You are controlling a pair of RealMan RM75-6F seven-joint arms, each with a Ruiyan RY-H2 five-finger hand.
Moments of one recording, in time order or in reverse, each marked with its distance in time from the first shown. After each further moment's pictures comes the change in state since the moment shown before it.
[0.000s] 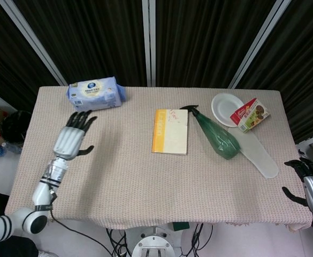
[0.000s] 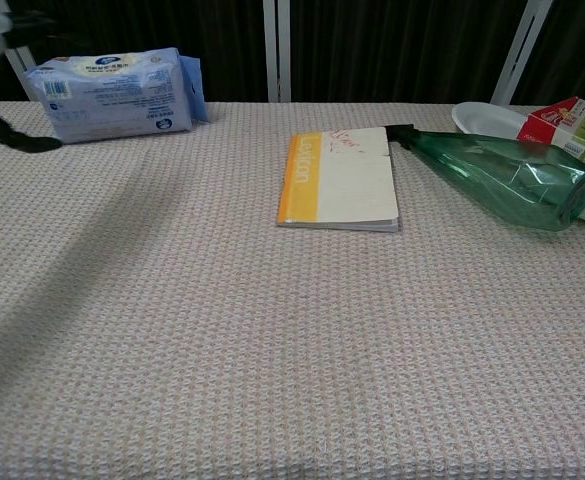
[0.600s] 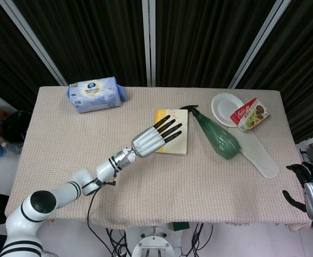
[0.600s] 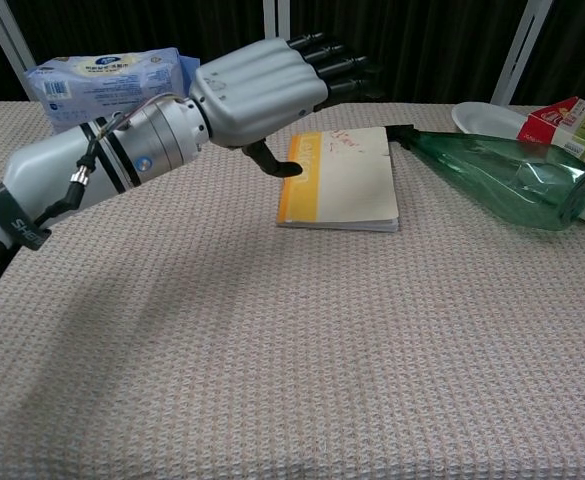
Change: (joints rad) left arm -0.484 -0.572 0.004 0.817 0.433 -0.102 -0.127; right arm -0.057 -0.052 -0.008 -0.033 -0.010 0.095 -0.119
